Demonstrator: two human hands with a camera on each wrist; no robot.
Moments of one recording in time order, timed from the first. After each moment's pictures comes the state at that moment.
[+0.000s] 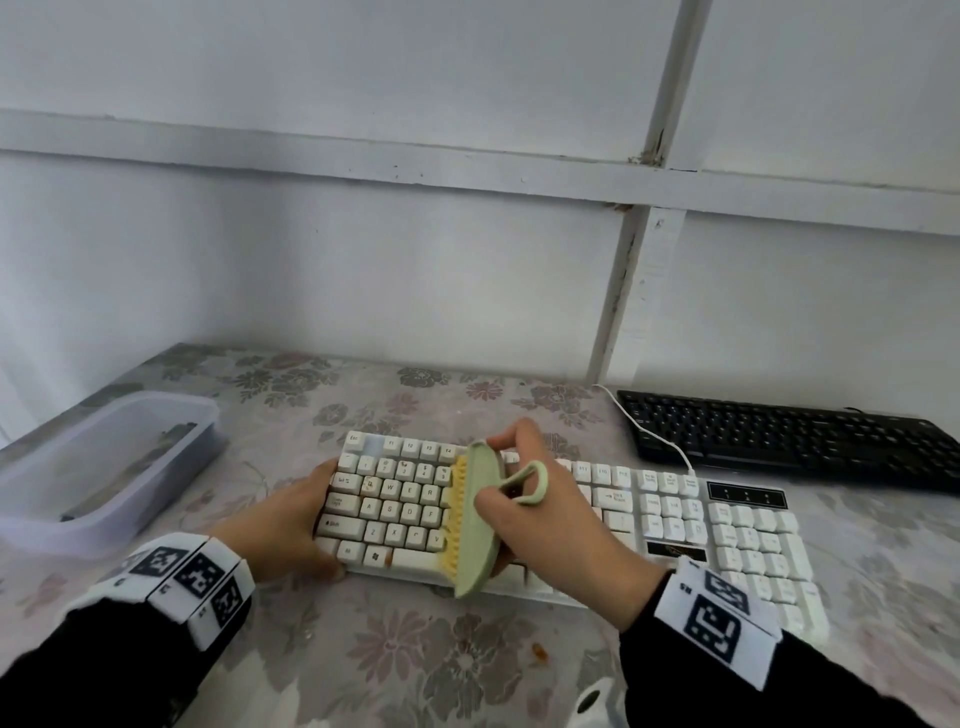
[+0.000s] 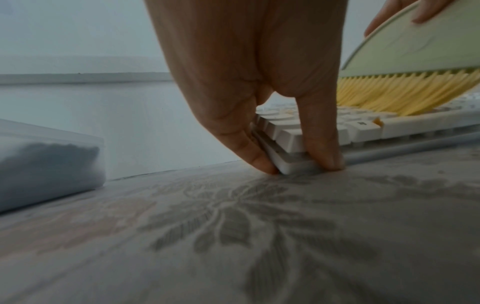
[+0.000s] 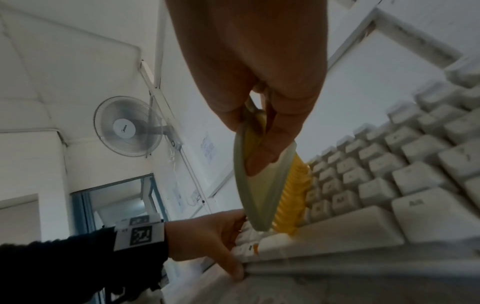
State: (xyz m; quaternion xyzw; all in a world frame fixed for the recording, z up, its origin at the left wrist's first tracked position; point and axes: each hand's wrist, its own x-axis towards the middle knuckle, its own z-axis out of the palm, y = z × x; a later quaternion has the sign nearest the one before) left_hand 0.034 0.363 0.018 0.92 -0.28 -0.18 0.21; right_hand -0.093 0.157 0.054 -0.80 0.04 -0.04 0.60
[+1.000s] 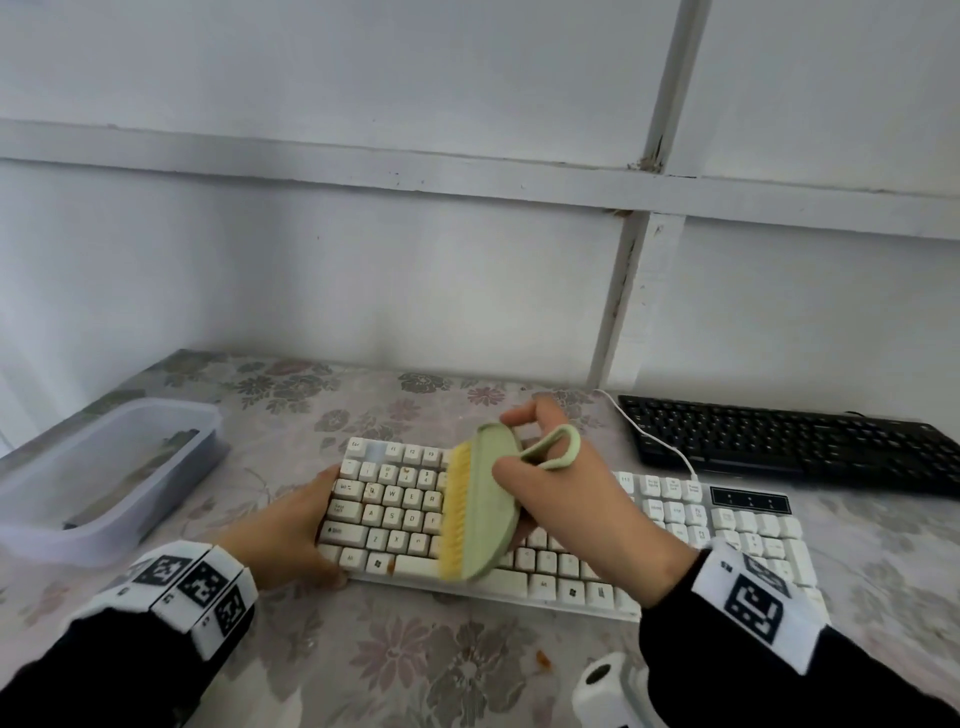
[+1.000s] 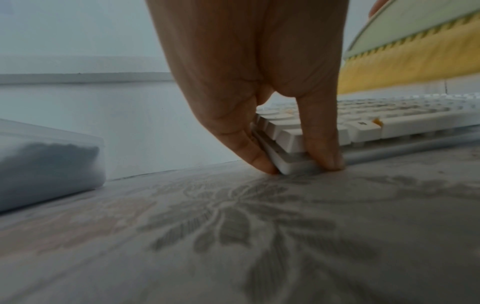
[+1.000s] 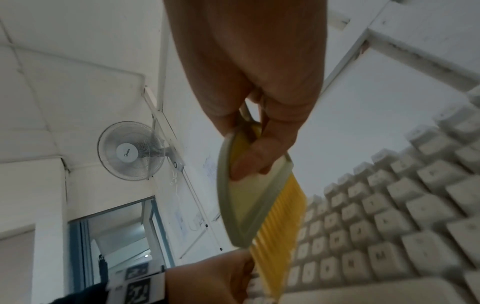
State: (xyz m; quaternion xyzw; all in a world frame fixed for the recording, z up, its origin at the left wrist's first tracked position) left_hand 0.026 0.360 0.025 0.92 -0.28 -0.19 0.20; right_hand -0.090 0.148 0.077 -0.77 0.06 -0.06 0.63
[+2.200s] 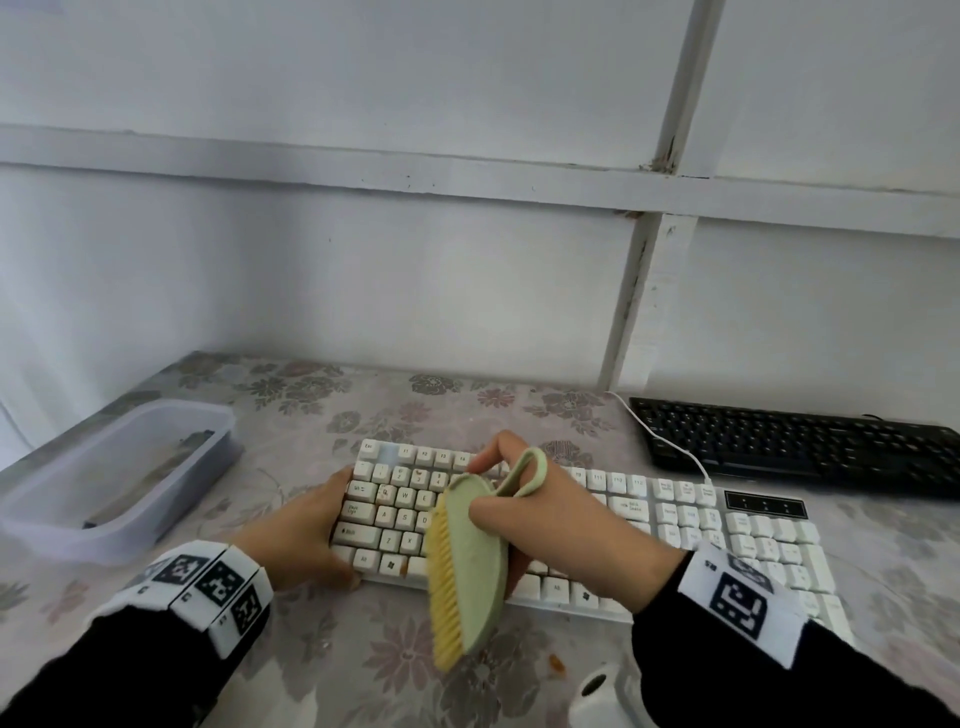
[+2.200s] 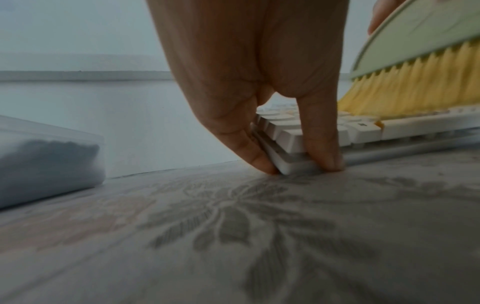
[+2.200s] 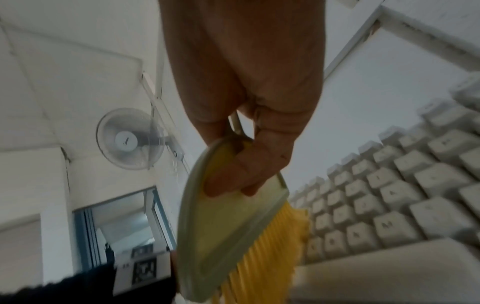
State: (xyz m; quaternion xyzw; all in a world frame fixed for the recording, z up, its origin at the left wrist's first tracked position) left_hand 0.028 0.361 0.025 0.92 -0.29 -0.17 0.21; right_hand -0.085 0.162 0.069 -0.81 0.04 0.04 0.58
